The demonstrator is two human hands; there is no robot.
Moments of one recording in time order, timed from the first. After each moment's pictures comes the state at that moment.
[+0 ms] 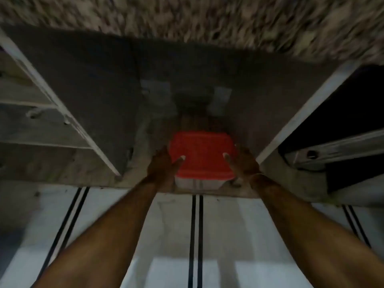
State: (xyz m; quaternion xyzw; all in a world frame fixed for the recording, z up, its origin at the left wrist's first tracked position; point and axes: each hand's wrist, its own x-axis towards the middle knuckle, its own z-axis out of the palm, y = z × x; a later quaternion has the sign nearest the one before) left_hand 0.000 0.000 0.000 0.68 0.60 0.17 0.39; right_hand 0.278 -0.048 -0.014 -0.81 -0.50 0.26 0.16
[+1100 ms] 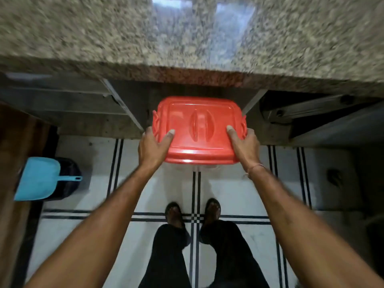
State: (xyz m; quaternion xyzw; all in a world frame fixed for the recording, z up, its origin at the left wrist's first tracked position) left_hand -0.092 -0.169 0.363 0.55 0.69 0.21 0.43; right_hand 0.169 -0.232 0.360 -0.84 -0.27 0.33 0.33
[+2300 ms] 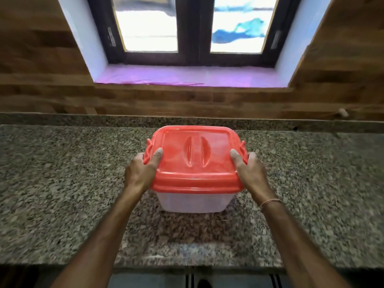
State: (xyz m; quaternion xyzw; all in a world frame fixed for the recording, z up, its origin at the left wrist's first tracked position) left_hand 0.070 0.179 0.650 0.60 0.66 0.30 0.34; right_hand 0.353 0.091 0.665 -0.81 -0.38 0.23 0.37
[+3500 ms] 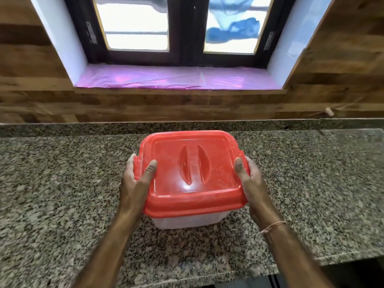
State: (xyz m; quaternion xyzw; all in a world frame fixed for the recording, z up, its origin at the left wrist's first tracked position) left_hand 0.038 0.199 0.655 0.50 0.52 0.42 0.55; right_hand 0.296 0.098 0.665 -0.70 -0.30 0.35 0.55
